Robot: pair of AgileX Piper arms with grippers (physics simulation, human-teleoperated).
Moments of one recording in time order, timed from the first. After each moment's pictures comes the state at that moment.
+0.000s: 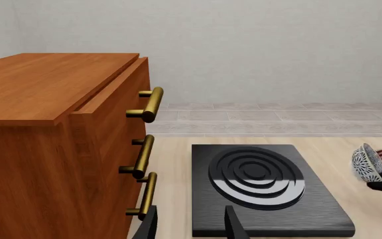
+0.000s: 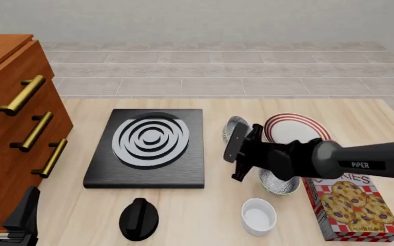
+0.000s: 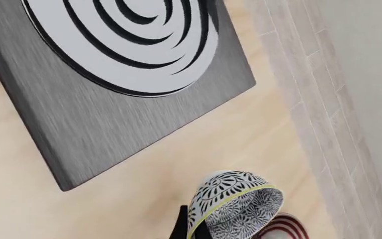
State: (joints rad) left arm 0.00 0.00 0.00 0.00 0.00; right arm 0.46 1.81 -0.88 -0.15 -0.82
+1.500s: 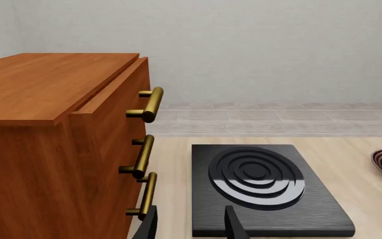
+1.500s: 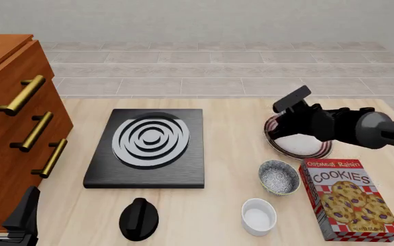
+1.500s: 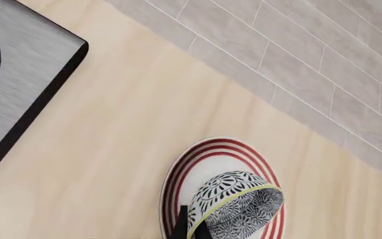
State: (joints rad) left arm 0.00 0.00 0.00 0.00 0.00; right arm 0.13 1.78 -1.05 0.04 -0.46
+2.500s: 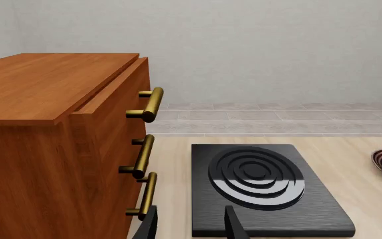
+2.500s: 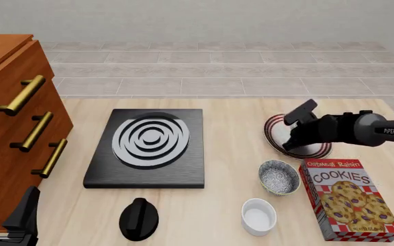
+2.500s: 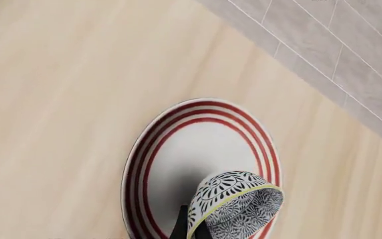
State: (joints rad) left arm 0.00 0.00 0.00 0.00 0.00; right arm 0.01 1.93 -1.11 0.11 -0.59
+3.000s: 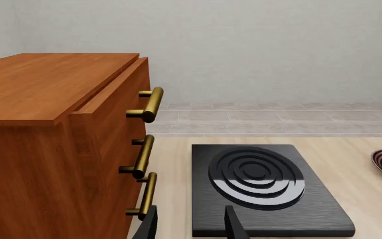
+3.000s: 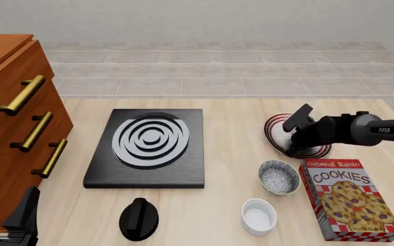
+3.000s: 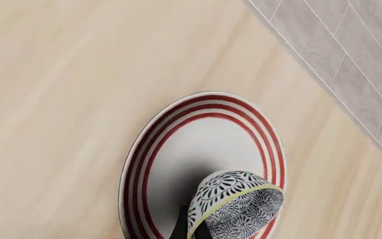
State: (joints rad) left arm 0.00 0.00 0.00 0.00 0.00; right arm -0.01 1.98 -1.13 0.14 -0.73
